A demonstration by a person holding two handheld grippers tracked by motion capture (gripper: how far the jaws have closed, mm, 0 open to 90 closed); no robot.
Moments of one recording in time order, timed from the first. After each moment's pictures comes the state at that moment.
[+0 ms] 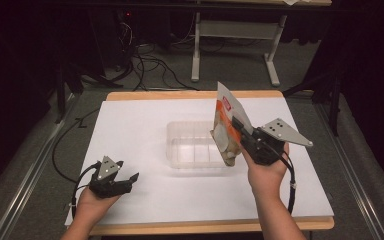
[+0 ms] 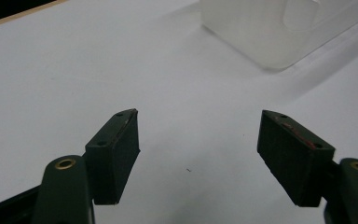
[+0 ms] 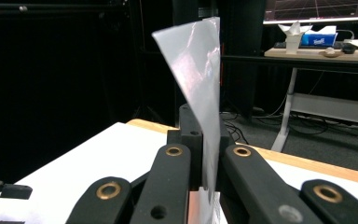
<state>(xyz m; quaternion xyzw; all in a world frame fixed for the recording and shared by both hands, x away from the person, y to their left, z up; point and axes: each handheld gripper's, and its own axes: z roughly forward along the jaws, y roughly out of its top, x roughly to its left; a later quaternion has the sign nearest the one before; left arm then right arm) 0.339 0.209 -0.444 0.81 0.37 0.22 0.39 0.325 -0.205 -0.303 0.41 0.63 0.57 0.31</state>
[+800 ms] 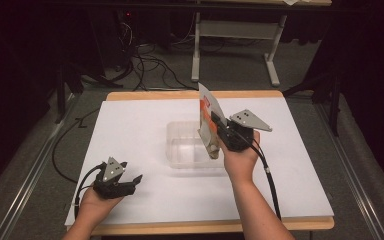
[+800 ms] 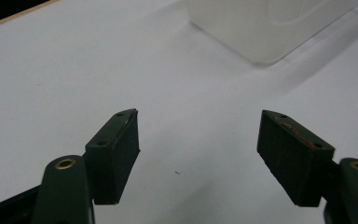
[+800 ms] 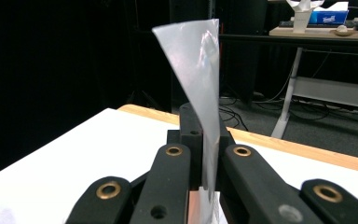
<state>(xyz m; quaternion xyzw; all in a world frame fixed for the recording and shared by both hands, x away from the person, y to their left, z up) 0.338 0.199 -0.447 0.82 0.35 0.22 0.38 0.381 -0.166 -0.337 0.43 0.65 0.55 0.31</state>
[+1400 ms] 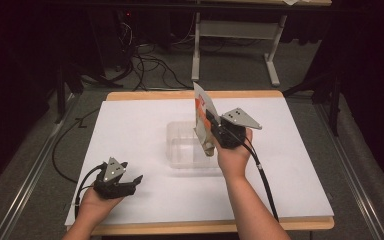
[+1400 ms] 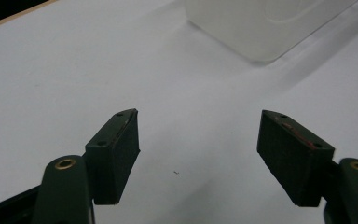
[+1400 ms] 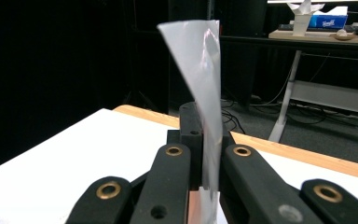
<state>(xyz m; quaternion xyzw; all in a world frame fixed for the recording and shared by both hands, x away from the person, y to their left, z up) 0.337 0.198 -0.447 0.83 0.35 0.22 0.38 0.396 -0.152 -0.347 0.42 0.65 0.54 0.32</state>
